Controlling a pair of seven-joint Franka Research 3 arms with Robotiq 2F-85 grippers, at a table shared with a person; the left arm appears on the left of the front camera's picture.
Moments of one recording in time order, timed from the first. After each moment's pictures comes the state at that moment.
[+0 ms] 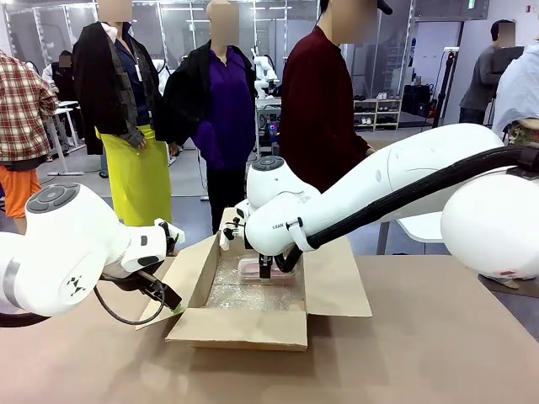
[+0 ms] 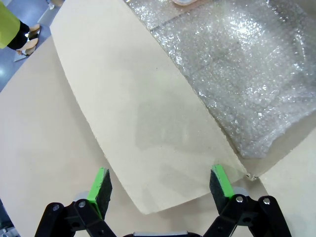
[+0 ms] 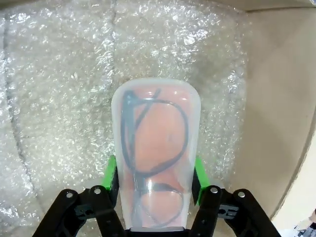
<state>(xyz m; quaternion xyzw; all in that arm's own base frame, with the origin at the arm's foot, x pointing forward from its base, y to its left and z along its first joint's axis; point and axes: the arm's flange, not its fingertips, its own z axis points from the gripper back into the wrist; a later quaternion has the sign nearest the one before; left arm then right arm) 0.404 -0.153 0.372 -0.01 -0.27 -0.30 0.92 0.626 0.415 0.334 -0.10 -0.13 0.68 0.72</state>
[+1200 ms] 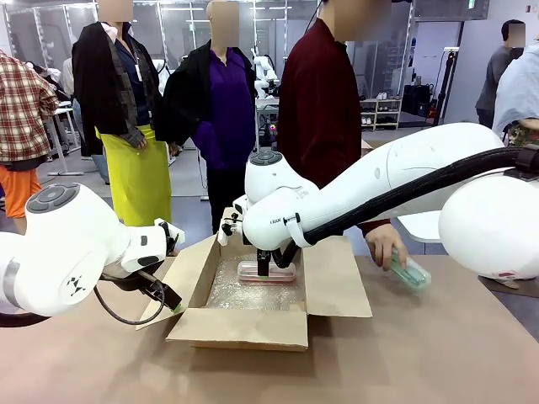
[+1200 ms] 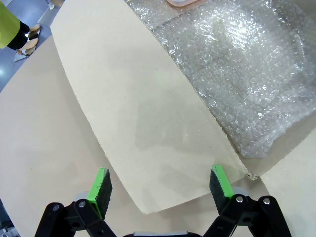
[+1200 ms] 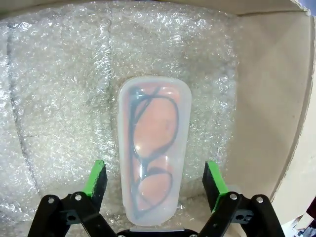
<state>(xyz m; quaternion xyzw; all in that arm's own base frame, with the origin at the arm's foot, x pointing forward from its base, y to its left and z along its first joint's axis) 0.404 -0.153 0.372 -0.01 -0.27 -0.30 0.92 0.627 0.417 0.344 -0.10 -0.12 0.68 0.72</state>
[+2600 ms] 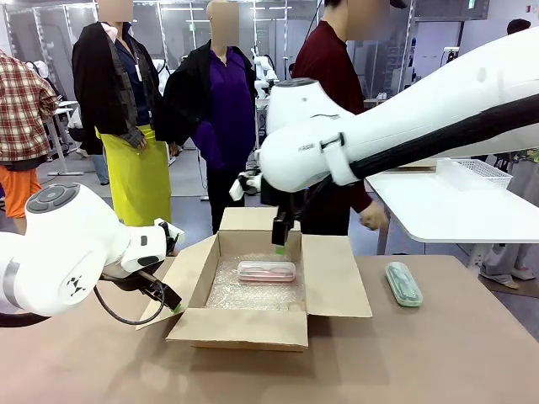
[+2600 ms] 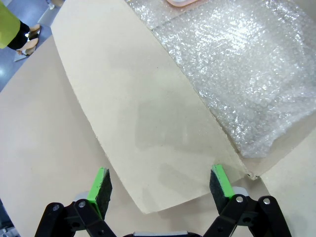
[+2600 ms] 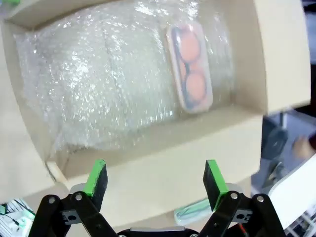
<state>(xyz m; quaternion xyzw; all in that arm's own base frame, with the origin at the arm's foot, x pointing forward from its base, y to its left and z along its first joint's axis) 0.404 -0.153 0.372 -0.01 -0.27 -0.30 0.92 0.522 0.343 0.492 -0.04 -0.11 0.57 0.82</state>
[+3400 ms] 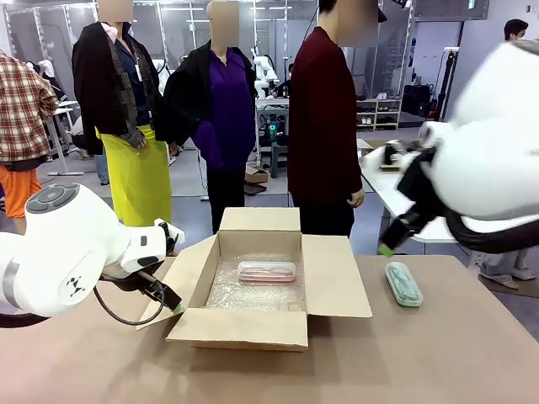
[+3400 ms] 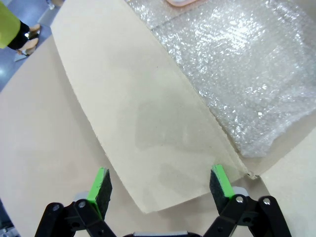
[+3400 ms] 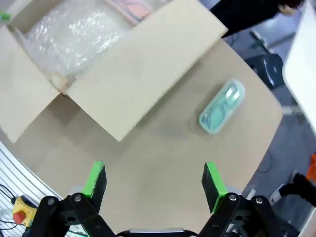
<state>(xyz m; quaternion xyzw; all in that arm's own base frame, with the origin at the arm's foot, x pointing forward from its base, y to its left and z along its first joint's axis) 0.404 -0.153 0.372 -0.01 -0.27 -0.30 0.92 0.348 0.128 0.541 0.01 -0.25 0.31 0.92</state>
